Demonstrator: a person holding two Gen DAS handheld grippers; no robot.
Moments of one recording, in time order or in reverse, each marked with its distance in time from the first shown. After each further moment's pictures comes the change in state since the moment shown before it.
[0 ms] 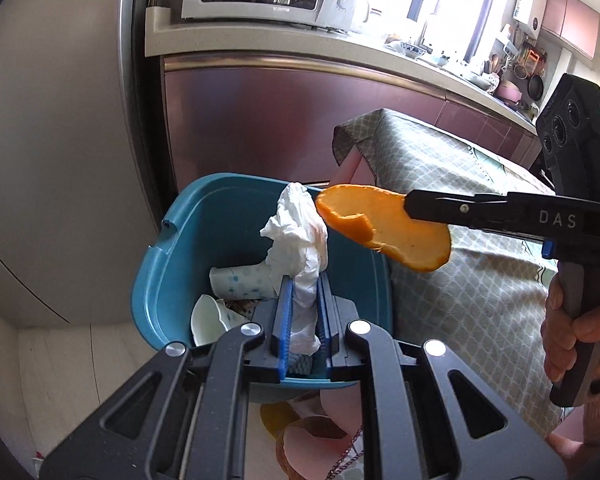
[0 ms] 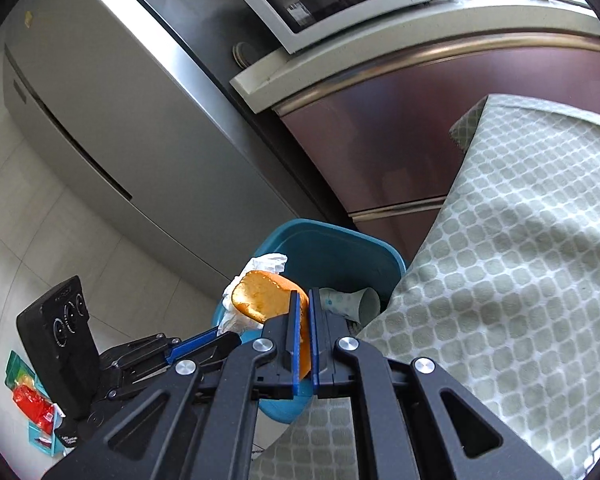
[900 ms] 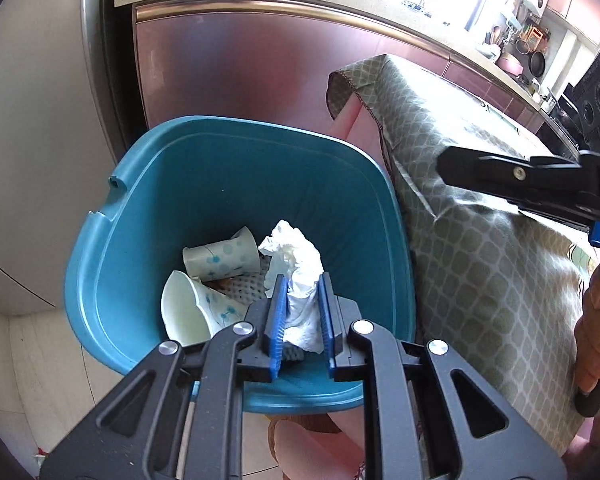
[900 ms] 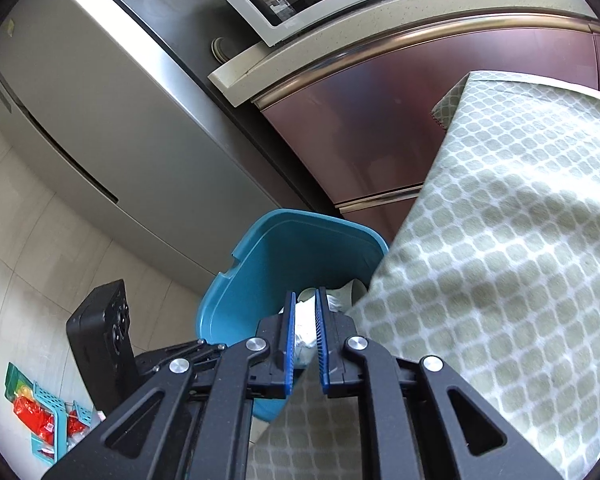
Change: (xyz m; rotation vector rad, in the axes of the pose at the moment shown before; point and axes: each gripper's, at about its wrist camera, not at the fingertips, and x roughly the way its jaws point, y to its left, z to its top) left arm 0.076 -0.013 -0.009 0.007 0.126 -0.032; right arm 0.001 -0.017 -0.010 0.041 0.007 -0.023
